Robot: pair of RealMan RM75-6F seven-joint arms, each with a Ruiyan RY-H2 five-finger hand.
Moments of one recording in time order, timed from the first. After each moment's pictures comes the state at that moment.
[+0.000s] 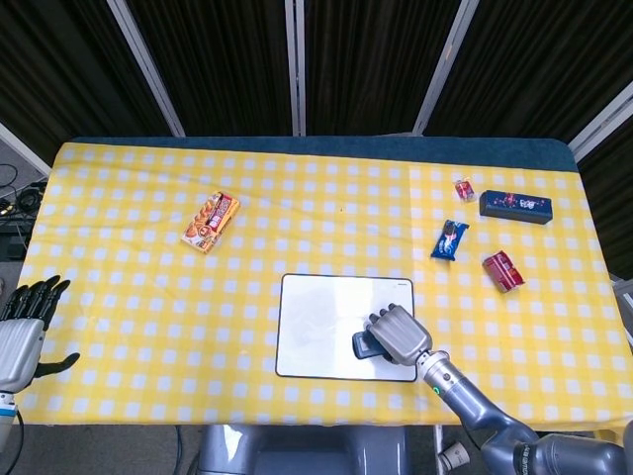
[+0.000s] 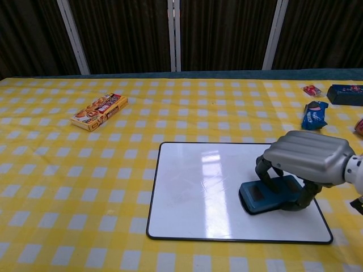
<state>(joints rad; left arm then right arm) -0.10 -1.04 -0.01 -1.81 1.42 1.39 0.18 0.61 -1.50 0.01 -1.51 -1.38 0.91 -0.53</state>
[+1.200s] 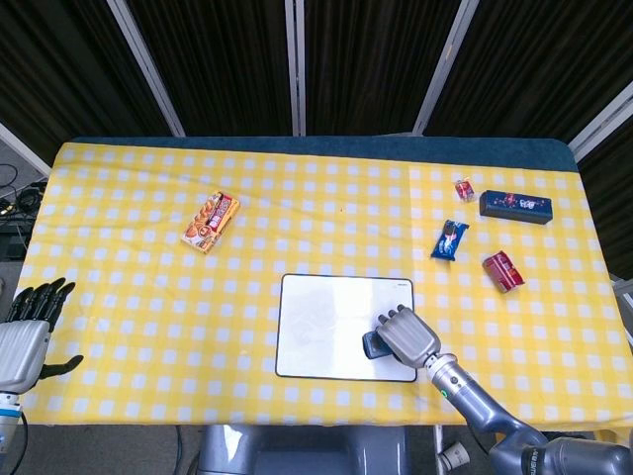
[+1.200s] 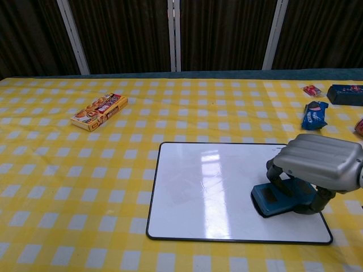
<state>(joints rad) -0.11 -1.05 -0.01 -1.81 1.41 1.39 0.21 0.61 -1.46 -0.06 -1.57 -1.39 0.90 -0.57</state>
